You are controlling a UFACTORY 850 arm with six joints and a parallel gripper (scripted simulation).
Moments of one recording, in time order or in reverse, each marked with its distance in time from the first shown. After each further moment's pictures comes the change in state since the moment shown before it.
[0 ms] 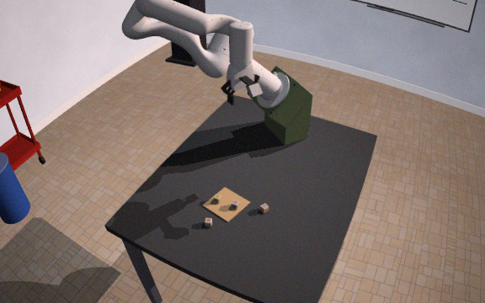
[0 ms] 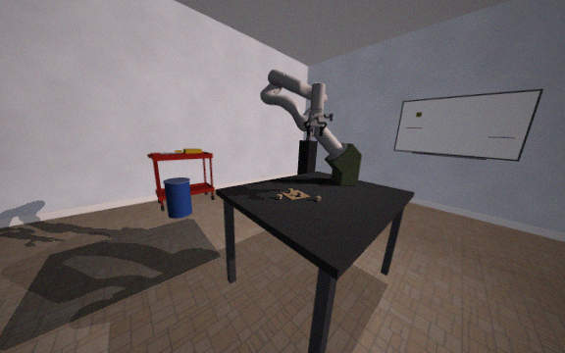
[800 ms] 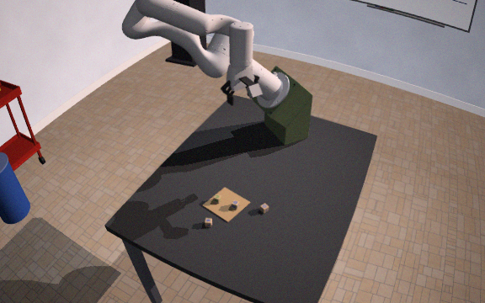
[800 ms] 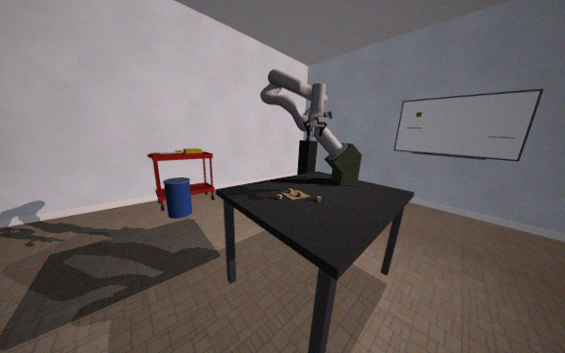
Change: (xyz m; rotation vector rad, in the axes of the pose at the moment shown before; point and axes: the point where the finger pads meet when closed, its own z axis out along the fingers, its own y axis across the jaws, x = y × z) arm 0.002 0.003 0.001 -0.011 0.001 0.004
